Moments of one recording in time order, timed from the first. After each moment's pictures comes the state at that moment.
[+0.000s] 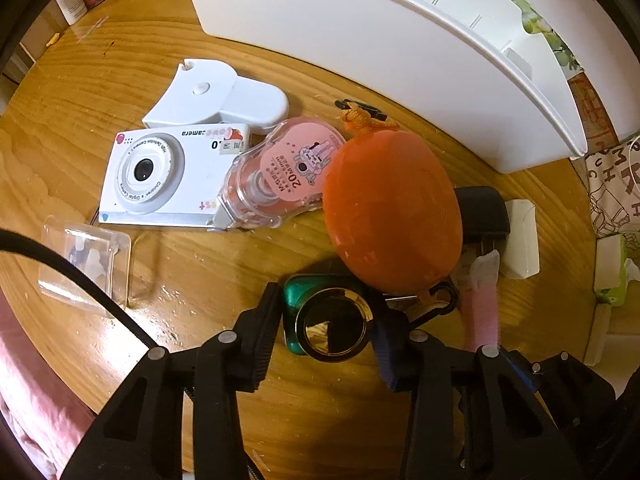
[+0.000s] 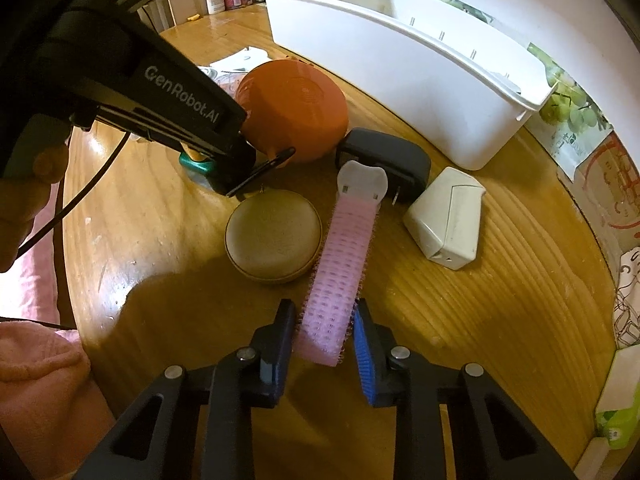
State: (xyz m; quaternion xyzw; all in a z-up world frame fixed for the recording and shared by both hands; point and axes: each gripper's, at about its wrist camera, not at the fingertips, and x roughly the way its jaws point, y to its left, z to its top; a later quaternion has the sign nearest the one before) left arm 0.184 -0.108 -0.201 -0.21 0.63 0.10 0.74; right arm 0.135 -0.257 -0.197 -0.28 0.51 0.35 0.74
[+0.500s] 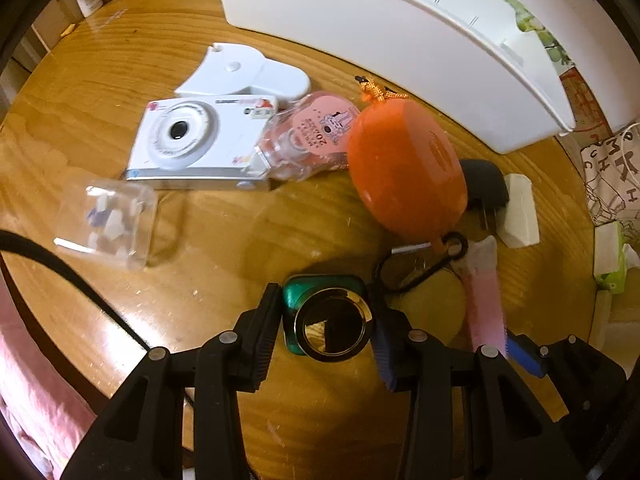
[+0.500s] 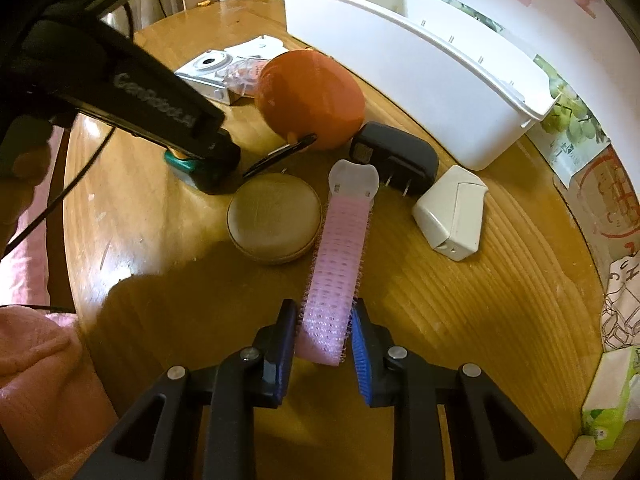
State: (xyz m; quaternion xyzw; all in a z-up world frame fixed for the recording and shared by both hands) left arm 0.130 -0.107 -0.200 -0.21 0.61 0.10 0.75; right arm 0.104 -0.252 -0.191 -0.31 0.50 0.34 0.73
